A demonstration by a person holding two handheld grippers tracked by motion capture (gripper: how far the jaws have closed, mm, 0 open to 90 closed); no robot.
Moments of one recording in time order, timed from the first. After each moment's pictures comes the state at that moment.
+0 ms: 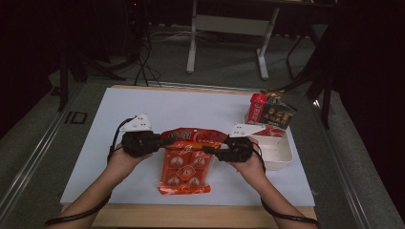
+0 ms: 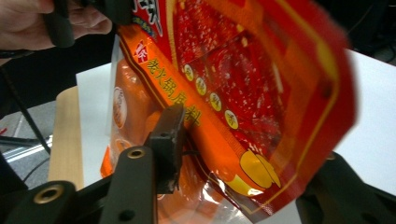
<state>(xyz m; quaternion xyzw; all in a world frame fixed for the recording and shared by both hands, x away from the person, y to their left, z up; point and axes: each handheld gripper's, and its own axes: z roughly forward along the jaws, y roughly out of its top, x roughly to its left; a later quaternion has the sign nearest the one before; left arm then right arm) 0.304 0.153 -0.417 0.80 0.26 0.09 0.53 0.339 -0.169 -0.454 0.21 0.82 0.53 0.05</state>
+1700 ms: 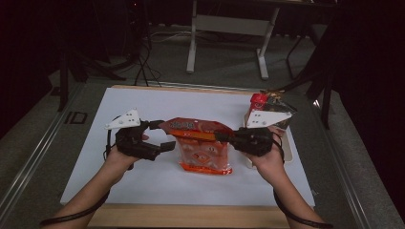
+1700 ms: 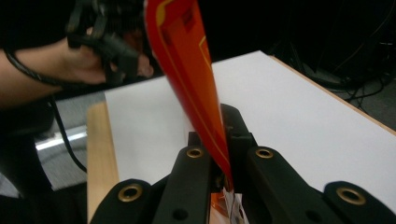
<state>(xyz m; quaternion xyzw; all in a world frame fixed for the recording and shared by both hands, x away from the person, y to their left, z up) 0.295 0.164 -0.405 0.76 0.27 0.09 0.59 0.310 -0.187 -0.356 0.17 0.82 0.54 0.07</state>
